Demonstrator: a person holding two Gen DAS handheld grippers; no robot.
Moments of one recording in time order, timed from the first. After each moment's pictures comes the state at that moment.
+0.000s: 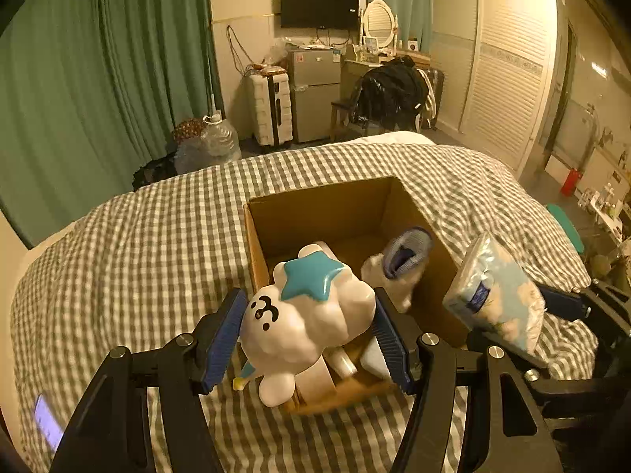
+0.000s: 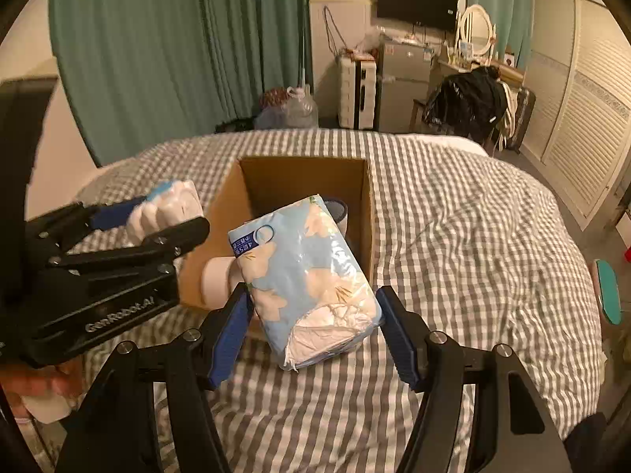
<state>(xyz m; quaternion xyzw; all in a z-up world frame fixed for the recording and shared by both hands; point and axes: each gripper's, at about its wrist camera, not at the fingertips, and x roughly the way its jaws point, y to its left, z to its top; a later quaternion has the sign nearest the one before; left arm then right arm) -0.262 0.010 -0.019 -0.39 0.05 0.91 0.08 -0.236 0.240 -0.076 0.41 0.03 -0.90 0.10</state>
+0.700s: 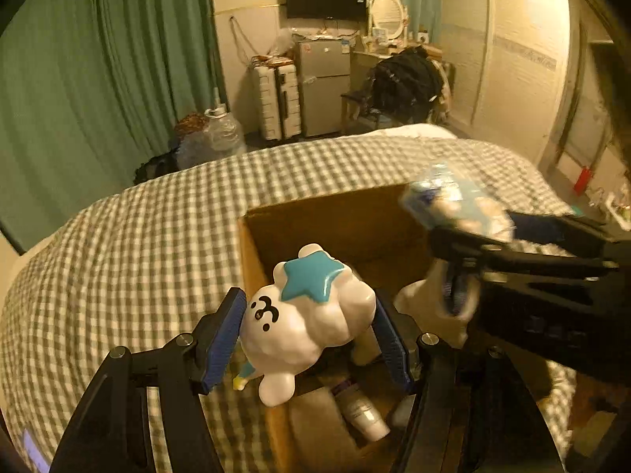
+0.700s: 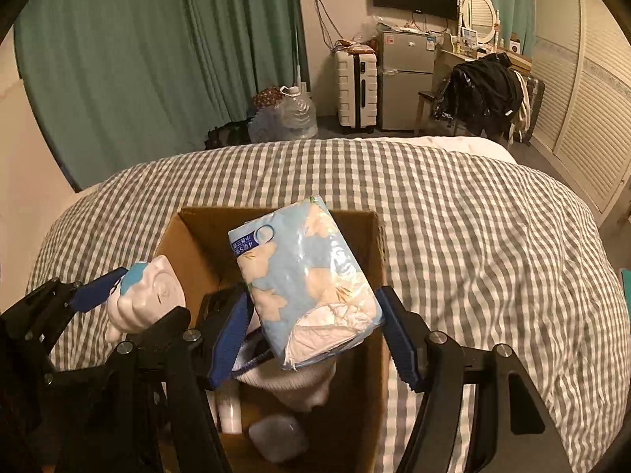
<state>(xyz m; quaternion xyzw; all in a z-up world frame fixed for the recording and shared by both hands) -0.327 0.023 -0.065 -0.40 0.05 0.91 0.08 -0.388 0.239 -0.115 0.41 0.00 -0.90 0.11</state>
